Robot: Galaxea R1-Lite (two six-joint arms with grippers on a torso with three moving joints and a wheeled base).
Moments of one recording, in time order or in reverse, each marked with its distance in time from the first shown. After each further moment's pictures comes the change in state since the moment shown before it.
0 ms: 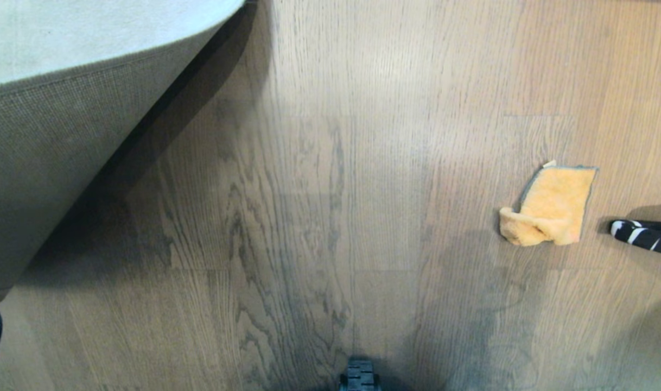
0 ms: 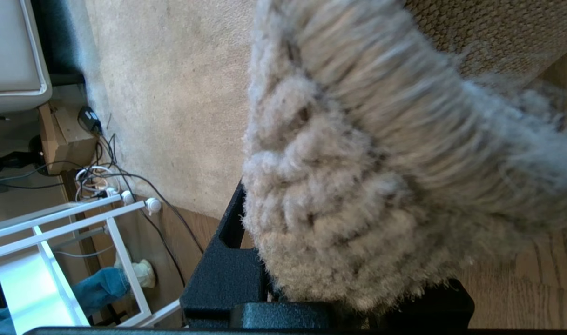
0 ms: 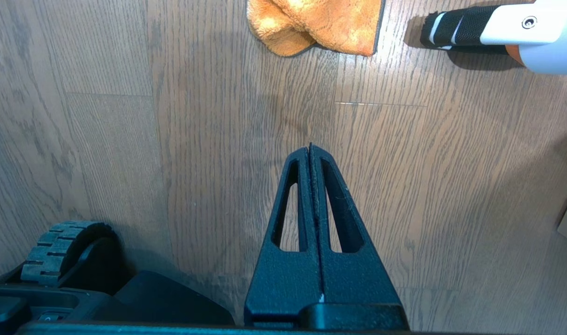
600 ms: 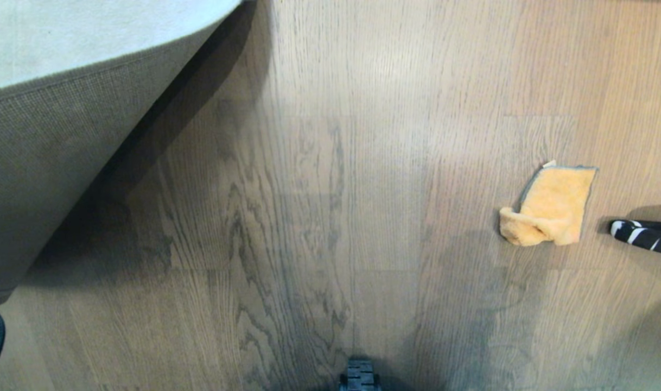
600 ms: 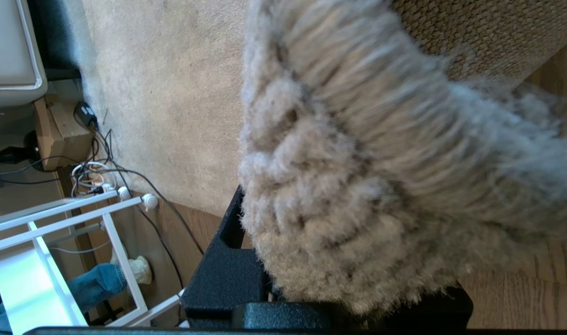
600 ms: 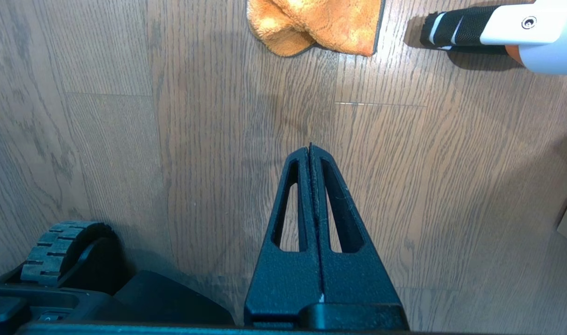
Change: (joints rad) left arm -0.005 -0.007 0.020 -0.003 0.007 -0.014; right arm 0.000 0.000 0.000 0.000 0.000 0.000
